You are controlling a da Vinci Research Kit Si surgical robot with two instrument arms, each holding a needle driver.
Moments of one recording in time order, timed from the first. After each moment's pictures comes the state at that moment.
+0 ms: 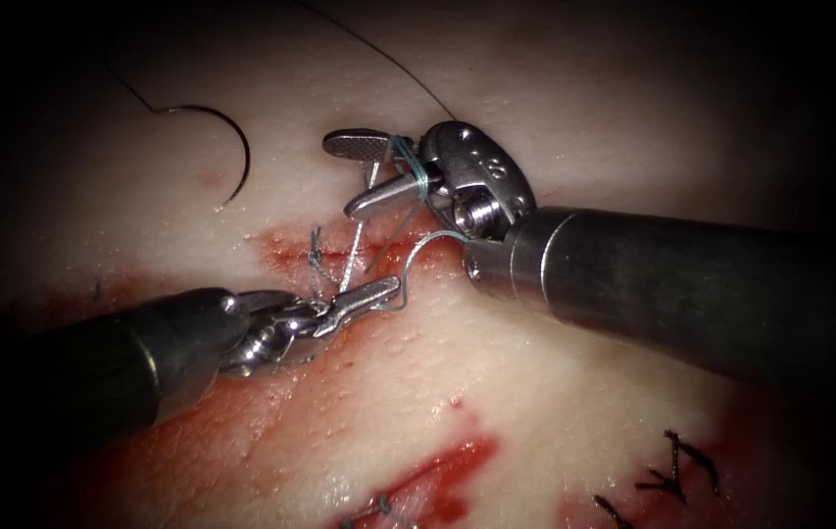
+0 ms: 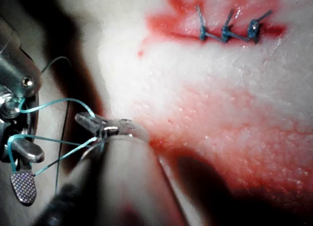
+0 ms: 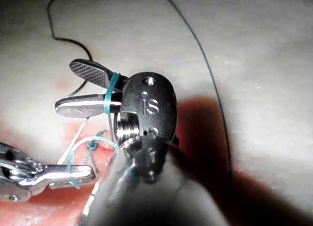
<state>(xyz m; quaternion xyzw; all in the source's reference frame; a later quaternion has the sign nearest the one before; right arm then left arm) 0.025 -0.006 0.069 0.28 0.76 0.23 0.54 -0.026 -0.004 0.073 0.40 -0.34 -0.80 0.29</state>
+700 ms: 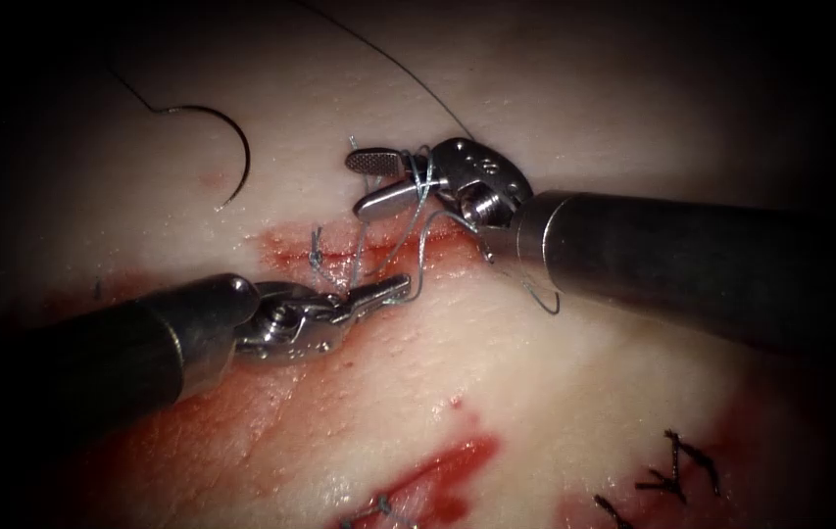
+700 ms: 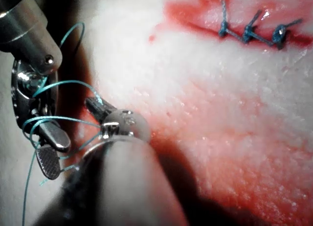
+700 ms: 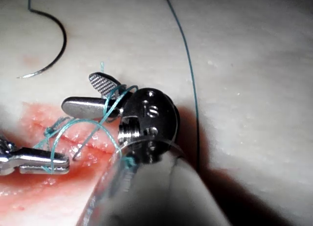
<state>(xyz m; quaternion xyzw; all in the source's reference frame) 0.025 -0.008 0.077 0.18 0.64 0.39 0.64 -0.026 -0.002 0.079 0.43 -0.26 -0.84 0.19</state>
